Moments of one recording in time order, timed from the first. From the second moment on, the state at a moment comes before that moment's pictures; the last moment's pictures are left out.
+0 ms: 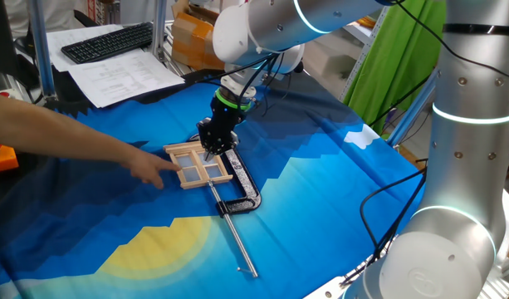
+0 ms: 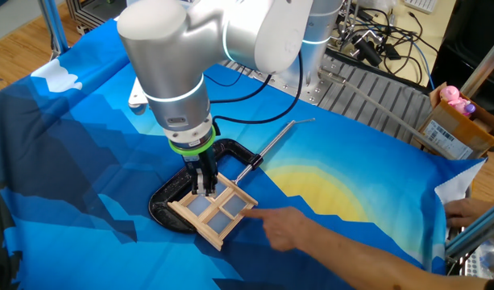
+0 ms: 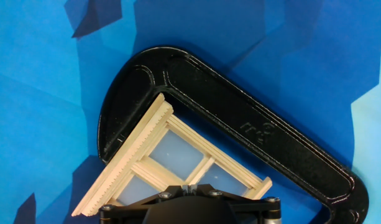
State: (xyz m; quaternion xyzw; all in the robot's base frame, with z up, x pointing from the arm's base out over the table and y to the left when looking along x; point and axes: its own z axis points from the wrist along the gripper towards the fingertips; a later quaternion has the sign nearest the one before) arm 0.550 0.021 0.030 -0.50 -0.86 -0.09 0.08
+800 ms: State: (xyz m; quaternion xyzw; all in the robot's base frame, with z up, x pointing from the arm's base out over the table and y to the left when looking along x) arm 0.520 0.099 0.071 -0.42 -0.90 -0.07 0.07
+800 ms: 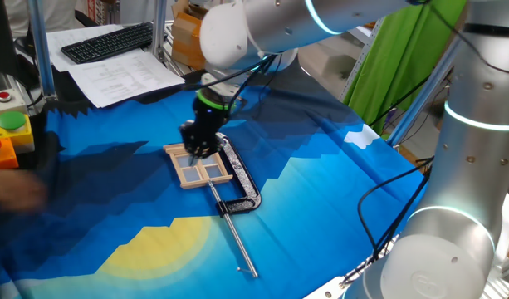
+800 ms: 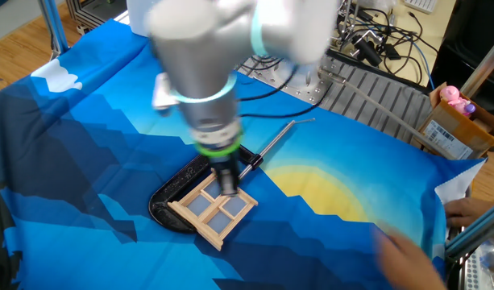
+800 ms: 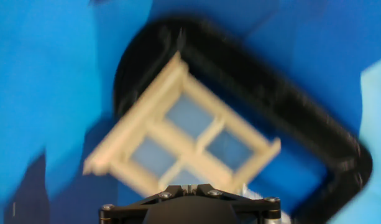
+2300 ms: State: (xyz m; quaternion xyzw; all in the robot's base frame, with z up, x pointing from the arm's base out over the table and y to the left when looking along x) arm 0.558 0.083 0.040 -0.29 -0.96 -0.03 0.07
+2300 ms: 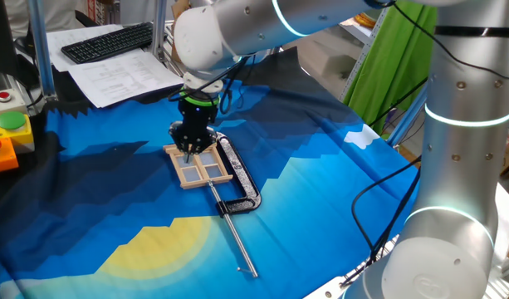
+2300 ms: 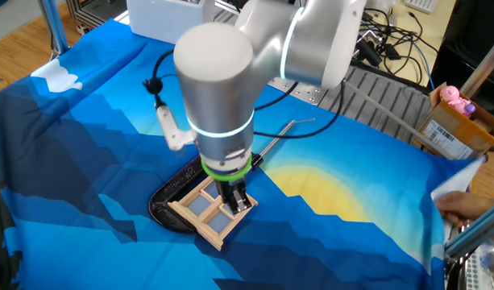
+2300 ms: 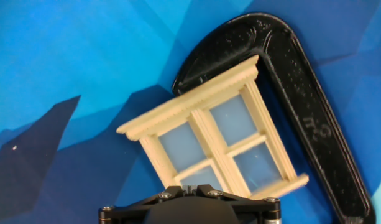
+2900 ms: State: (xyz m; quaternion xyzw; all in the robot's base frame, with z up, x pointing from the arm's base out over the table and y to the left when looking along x) arm 0.557 0.084 0.031 -0.25 -0.97 -0.01 0.06
